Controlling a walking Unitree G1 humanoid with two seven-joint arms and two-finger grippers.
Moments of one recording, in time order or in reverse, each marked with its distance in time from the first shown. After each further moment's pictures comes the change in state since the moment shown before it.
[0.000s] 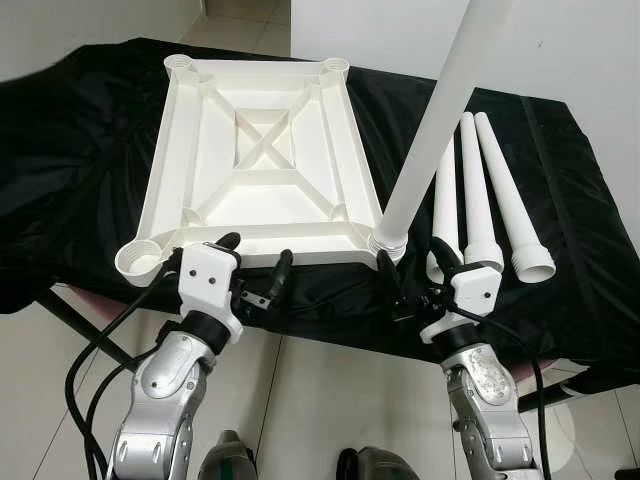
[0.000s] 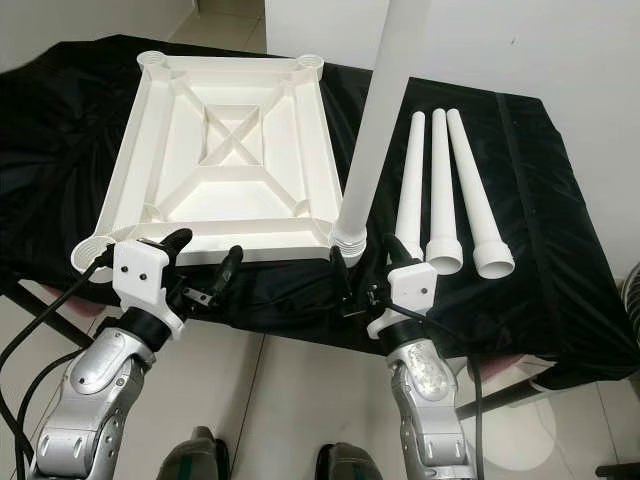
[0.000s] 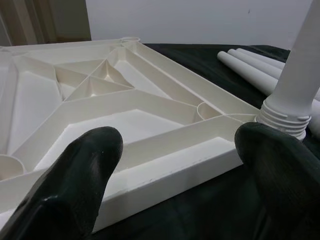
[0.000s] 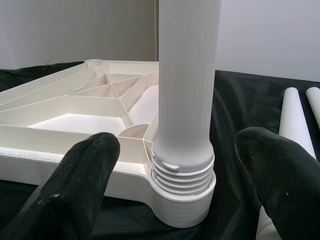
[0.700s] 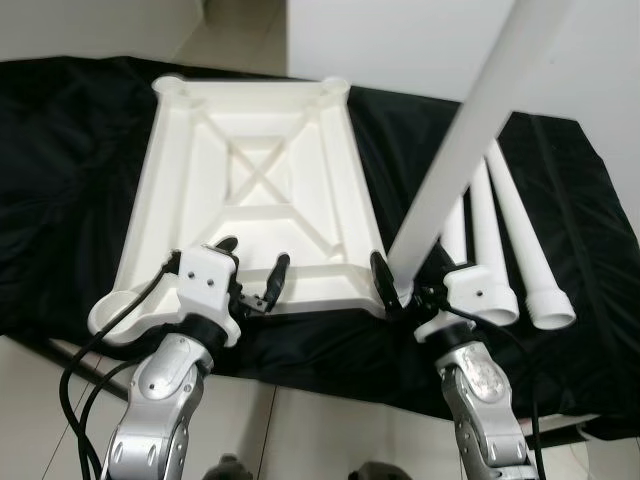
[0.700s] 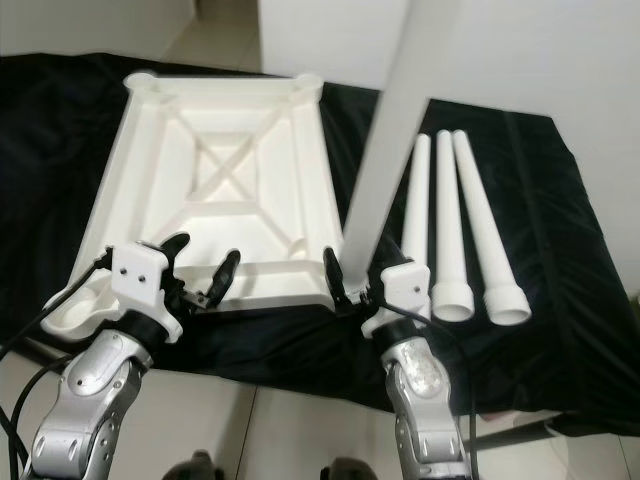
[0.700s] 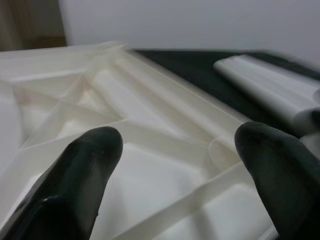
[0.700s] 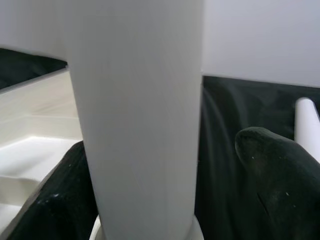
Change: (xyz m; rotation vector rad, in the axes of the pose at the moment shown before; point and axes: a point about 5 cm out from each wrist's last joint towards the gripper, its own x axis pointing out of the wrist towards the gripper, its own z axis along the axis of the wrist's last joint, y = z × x) left arm 0.004 -0.011 0.000 -0.035 0.002 -0.065; right arm -0.002 0.002 -0.006 0.004 0.022 0.009
